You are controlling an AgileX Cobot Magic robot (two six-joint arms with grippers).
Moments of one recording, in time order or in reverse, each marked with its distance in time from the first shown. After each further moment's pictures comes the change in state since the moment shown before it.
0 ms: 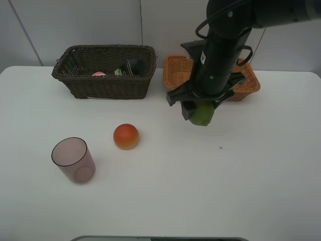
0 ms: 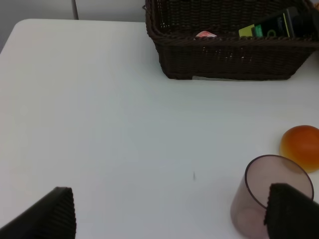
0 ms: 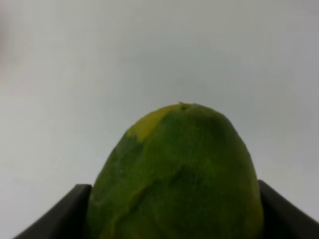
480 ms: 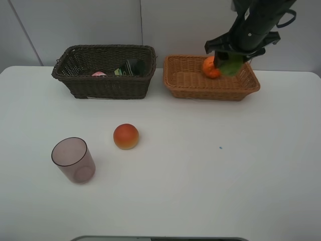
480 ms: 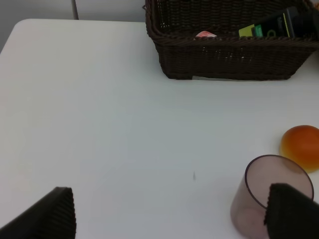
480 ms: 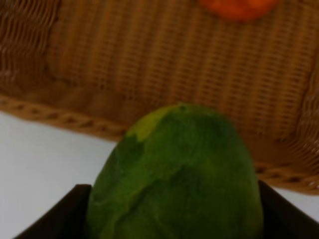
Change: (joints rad) left arm 0.000 0.000 0.000 0.000 0.000 0.000; right arm -0.294 0.005 -0.133 -0.068 -0.167 -0.088
